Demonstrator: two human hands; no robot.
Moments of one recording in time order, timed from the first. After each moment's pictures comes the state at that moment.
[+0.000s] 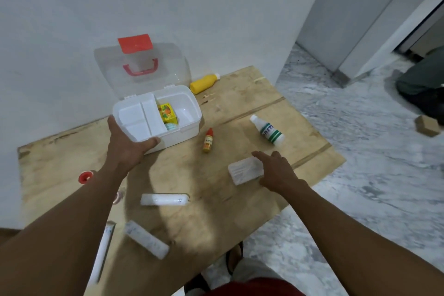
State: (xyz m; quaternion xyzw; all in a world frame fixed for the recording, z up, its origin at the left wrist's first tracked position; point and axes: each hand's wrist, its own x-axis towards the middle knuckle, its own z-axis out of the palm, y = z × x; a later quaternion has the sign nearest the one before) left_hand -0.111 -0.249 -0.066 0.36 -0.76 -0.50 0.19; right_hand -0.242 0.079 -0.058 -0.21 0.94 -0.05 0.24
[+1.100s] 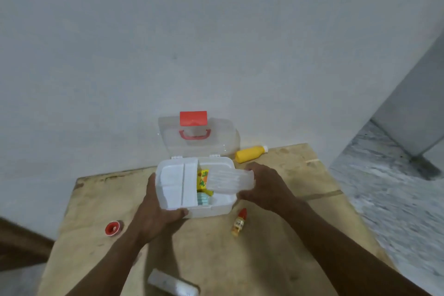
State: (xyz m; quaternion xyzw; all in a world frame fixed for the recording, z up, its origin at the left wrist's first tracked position) left_hand -0.119 -0.244 -0.043 0.28 -0.77 -0.54 0.22; right_hand -0.344 -0.083 0.010 -0.42 0.87 -0.20 0.17
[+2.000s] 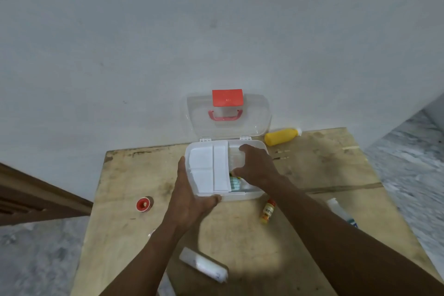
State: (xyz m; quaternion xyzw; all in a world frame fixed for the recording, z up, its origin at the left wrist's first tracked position) left_hand -0.122 -0.234 -0.043 0.30 -0.74 -0.53 0.27; right_hand -0.306 -0.179 -0.022 -0.41 0.87 -0.14 0.24
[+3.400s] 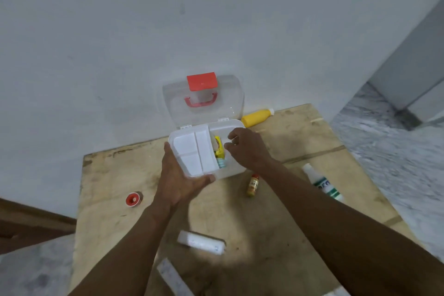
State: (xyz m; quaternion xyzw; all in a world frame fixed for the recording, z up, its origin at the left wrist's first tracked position) left_hand -0.118 -0.249 -0.055 0.31 -0.79 -0.47 0.25; right_hand -0.289 -0.148 -0.008 -0.32 0.89 -0.28 0.18
